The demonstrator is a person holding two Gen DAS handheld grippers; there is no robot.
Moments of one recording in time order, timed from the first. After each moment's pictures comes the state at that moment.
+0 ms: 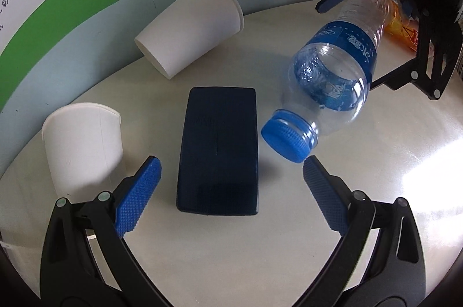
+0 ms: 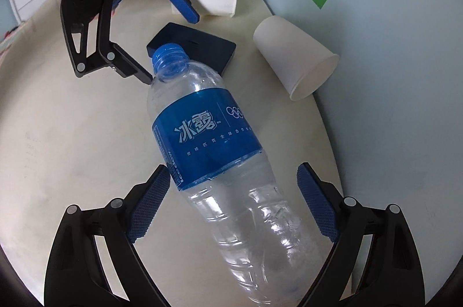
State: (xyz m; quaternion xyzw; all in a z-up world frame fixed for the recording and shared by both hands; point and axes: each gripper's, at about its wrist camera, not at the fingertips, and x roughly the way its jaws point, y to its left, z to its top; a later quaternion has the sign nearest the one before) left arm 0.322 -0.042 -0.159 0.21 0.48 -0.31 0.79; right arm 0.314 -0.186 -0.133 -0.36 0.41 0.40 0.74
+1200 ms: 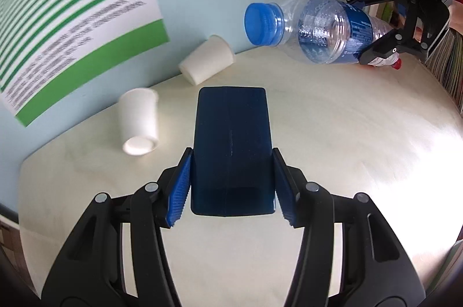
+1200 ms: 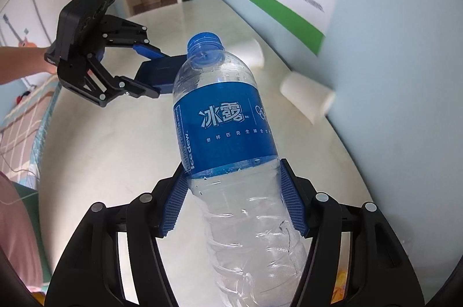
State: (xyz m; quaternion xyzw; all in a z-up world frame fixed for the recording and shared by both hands) left arm 0.195 0.016 -0.055 0.18 0.41 -0.26 0.85; right arm 0.229 -0.183 -0.021 -0.22 0.40 0.42 0.79
